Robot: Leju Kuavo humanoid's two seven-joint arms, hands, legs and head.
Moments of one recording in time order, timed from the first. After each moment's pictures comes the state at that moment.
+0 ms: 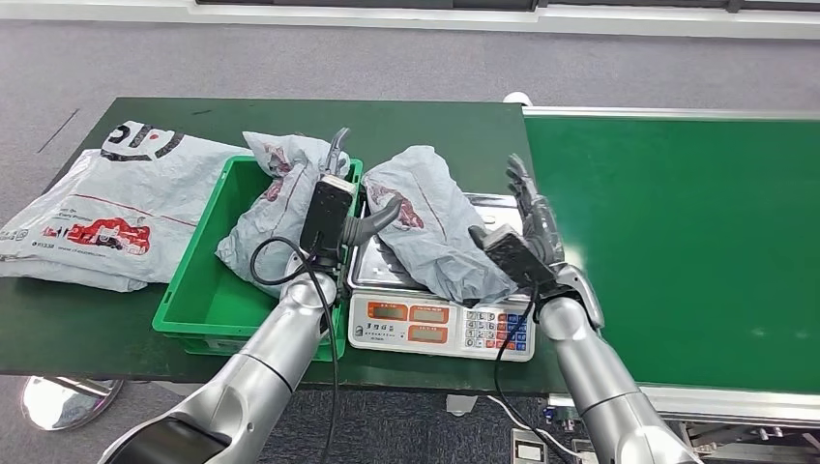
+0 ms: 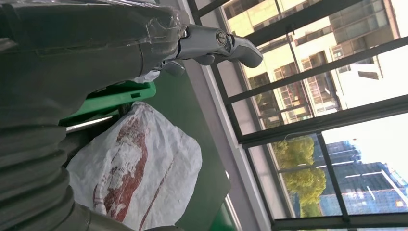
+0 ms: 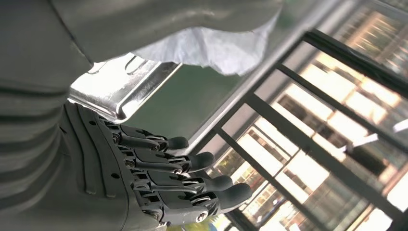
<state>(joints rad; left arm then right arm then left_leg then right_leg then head) -0.74 -0.36 -0.20 -0.51 -0.23 0.35 -0.64 -0.48 0.06 0.24 -1.07 0.43 -0.33 -0.42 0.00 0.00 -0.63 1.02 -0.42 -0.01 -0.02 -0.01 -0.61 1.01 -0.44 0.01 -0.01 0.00</state>
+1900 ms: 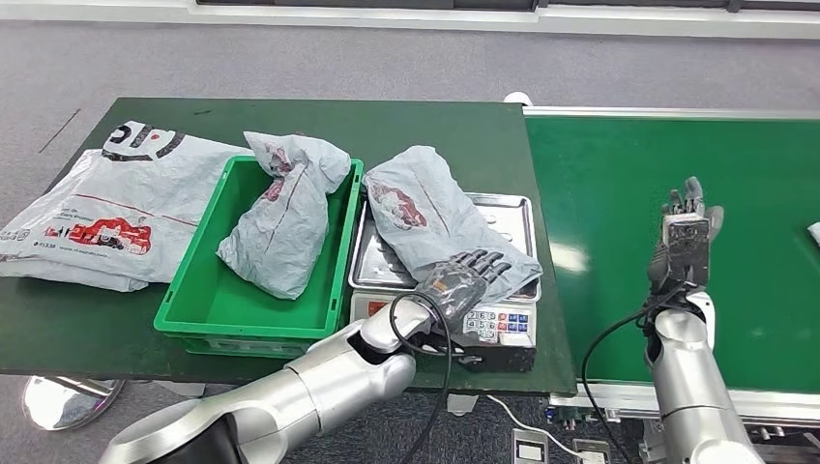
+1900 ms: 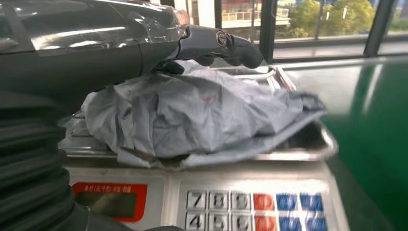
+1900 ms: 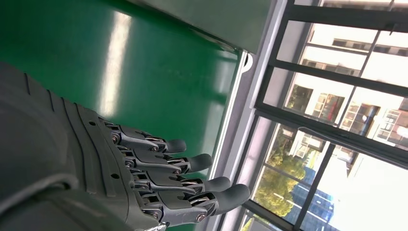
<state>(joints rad) -0.84 -0.37 -1.22 -0.42 -0.55 0.21 -0.06 -0.44 -0.12 -0.09 -1.01 0.12 -0.34 -0.41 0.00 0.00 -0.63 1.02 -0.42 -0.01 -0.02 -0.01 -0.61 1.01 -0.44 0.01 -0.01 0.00</state>
